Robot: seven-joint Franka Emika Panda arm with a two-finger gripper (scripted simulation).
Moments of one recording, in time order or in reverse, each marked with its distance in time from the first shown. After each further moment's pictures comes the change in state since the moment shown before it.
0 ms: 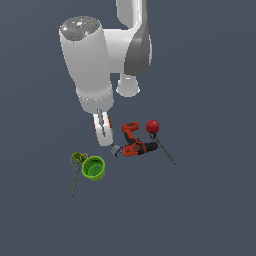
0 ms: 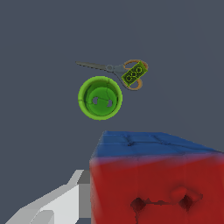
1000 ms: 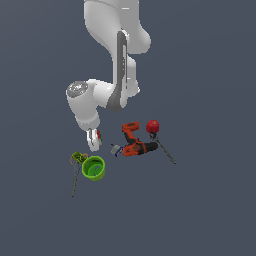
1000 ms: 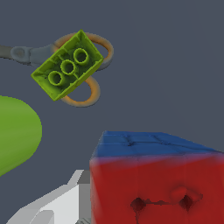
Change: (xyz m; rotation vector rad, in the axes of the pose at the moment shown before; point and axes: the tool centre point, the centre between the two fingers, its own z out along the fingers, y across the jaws) arm 0.054 0.098 0.179 0.001 -0.004 -0.001
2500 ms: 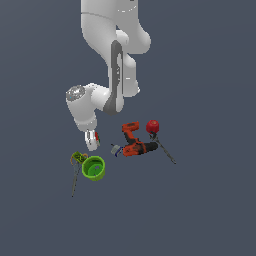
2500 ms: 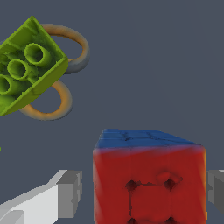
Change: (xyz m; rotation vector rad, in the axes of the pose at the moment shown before) arm 0.013 0.023 0.029 0.000 0.000 -0.002
